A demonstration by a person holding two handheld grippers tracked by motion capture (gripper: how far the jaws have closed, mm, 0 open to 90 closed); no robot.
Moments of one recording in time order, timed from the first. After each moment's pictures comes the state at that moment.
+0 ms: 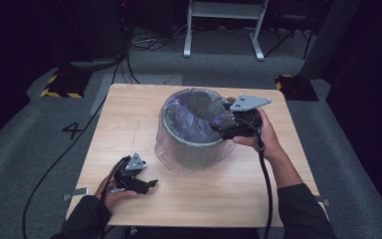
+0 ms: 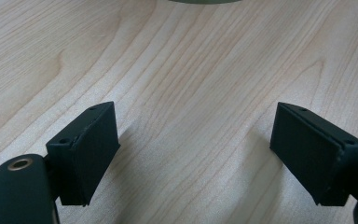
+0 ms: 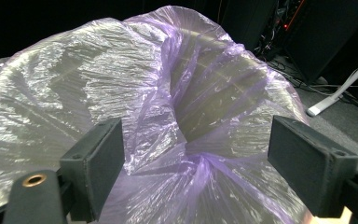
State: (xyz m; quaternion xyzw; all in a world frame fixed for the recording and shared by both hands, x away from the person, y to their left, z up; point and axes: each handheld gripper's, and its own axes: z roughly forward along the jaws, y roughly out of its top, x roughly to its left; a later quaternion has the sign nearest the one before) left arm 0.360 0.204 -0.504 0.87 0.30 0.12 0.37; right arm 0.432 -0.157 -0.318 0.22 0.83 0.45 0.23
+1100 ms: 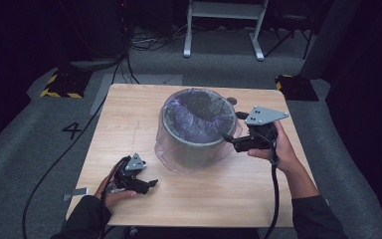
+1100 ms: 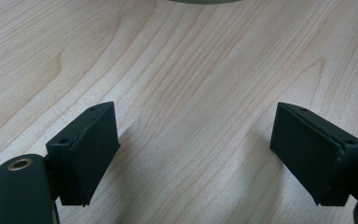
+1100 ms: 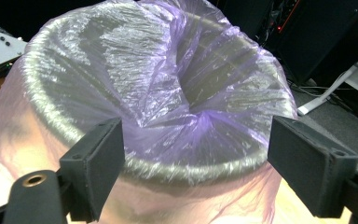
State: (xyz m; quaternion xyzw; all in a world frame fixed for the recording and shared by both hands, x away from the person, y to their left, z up) left arm 0.360 0.204 -0.504 0.87 0.30 0.12 0.37; right arm 0.397 -0.188 -0.319 0.21 0.84 0.44 0.25
